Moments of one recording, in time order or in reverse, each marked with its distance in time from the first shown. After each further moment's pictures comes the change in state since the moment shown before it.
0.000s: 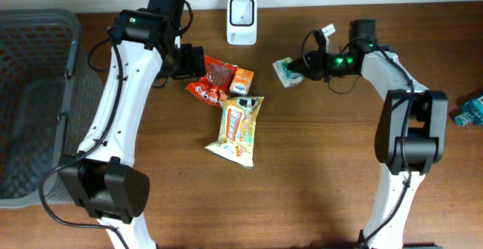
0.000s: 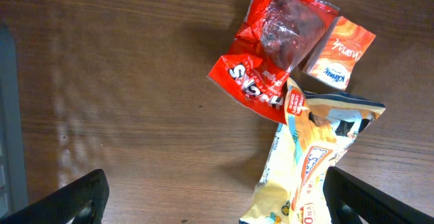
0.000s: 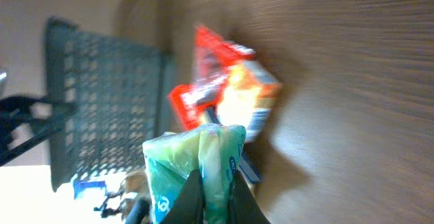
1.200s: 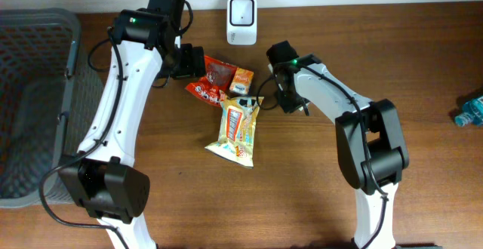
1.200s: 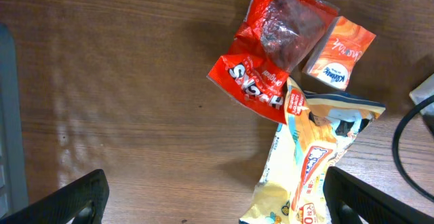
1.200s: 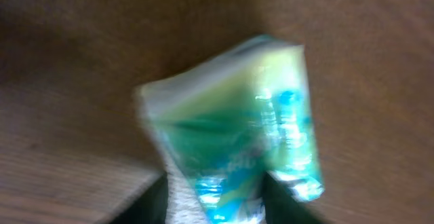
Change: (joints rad) left arm 0.000 0.000 0.000 0.000 0.000 0.000; right arm 0.393 -0.087 -0.060 -0.296 1.461 -0.297
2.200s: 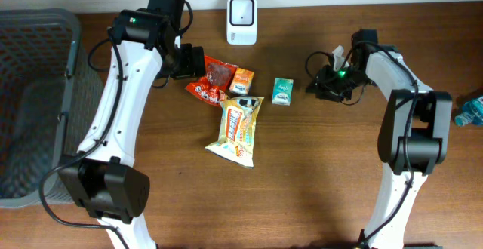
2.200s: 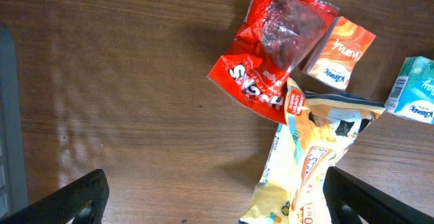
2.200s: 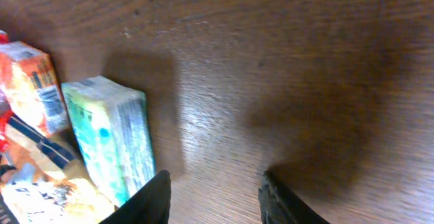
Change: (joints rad) left arm 0.000 0.000 0.000 0.000 0.000 0.000; right arm -0.428 0.085 0.058 -0.009 -0.854 0.290
